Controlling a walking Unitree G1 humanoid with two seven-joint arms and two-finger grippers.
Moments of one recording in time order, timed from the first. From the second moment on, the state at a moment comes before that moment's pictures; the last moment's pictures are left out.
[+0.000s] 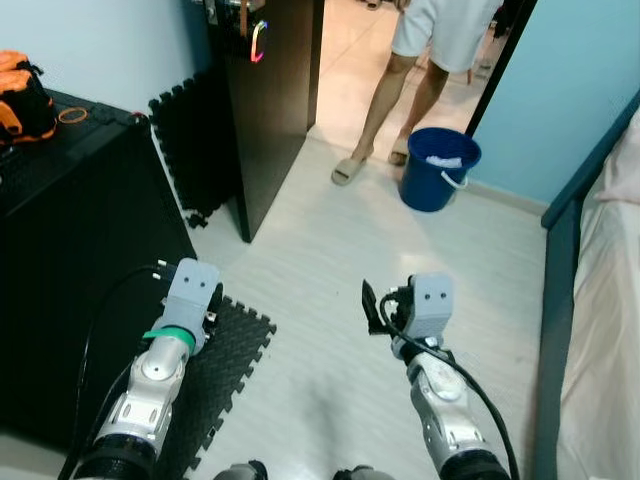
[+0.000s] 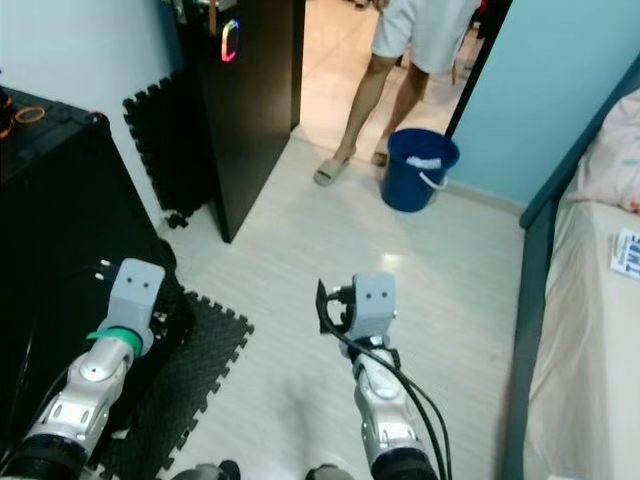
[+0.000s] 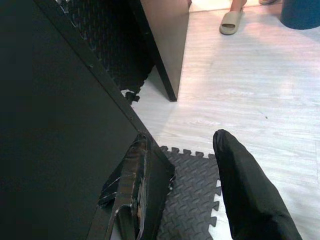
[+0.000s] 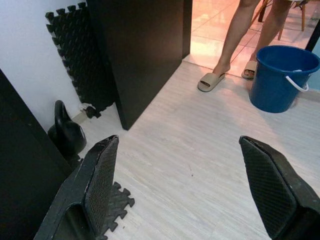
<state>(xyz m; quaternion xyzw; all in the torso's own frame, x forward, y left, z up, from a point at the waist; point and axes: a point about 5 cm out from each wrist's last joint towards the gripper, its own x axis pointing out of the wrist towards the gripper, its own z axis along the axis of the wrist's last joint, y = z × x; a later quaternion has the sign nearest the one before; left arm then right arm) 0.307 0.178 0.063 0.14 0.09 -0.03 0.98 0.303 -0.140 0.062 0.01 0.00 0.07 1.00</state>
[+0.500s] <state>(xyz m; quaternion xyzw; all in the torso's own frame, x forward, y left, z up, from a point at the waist) 0.308 0.178 0.063 0.14 0.09 -0.02 0.99 0.303 -0.140 0.062 0.01 0.00 0.07 1.00</state>
